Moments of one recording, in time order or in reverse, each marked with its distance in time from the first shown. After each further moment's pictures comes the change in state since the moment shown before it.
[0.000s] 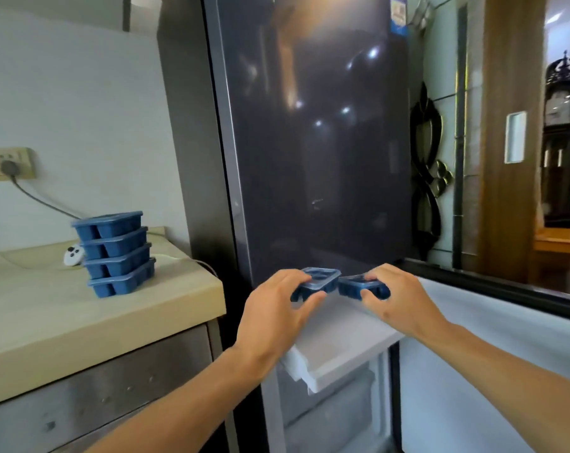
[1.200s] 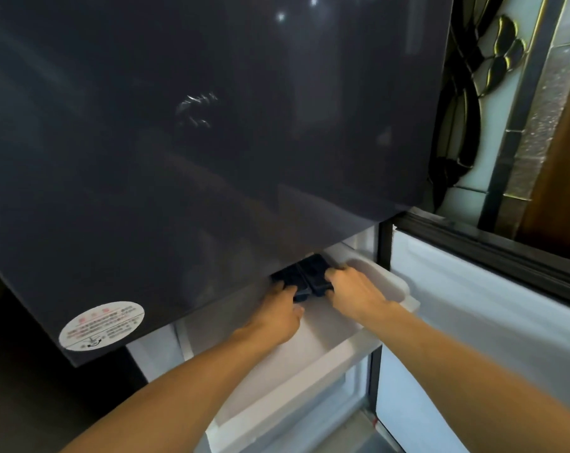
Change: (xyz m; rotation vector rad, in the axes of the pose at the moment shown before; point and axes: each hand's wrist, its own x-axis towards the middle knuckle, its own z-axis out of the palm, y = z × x) left_hand 0.061 -0.148 0.322 0.240 -0.793 -0.512; right_hand 0.094 0.223 0.178 -0.333 -0.645 0.192
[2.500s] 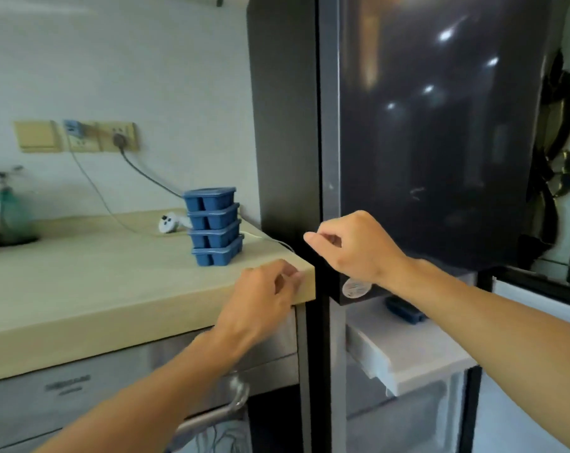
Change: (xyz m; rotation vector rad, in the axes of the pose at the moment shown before) left_hand -0.360 -0.152 -0.238 -0.332 0.653 0.180; right_hand -0.189 -0.362 -0.183 0.327 0.550 -0.687
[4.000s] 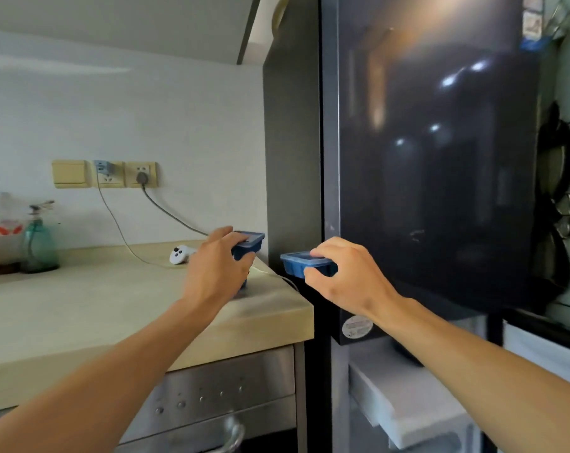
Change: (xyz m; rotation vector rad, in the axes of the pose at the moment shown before) left_hand 0.064 -0.006 -0.068 0.335 0.401 -0.002; right_hand 0.013 0.004 -0.001 0.077 0.044 0.088
